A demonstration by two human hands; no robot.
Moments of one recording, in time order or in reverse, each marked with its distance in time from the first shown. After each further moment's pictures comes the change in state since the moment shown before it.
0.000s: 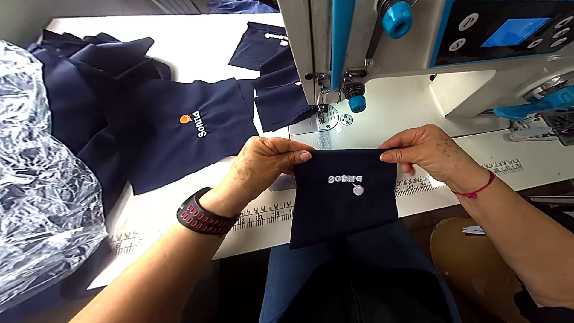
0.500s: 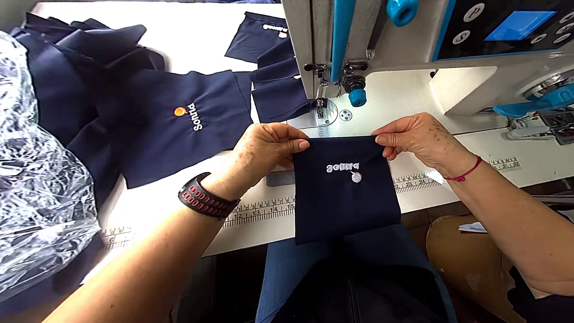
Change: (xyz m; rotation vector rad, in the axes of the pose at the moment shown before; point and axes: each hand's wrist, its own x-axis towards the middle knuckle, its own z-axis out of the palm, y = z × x) left_hand 0.013 0.006 0.001 0.014 0.011 -0.172; right_hand 0.020 -0.001 0.000 0.110 0.012 0.057
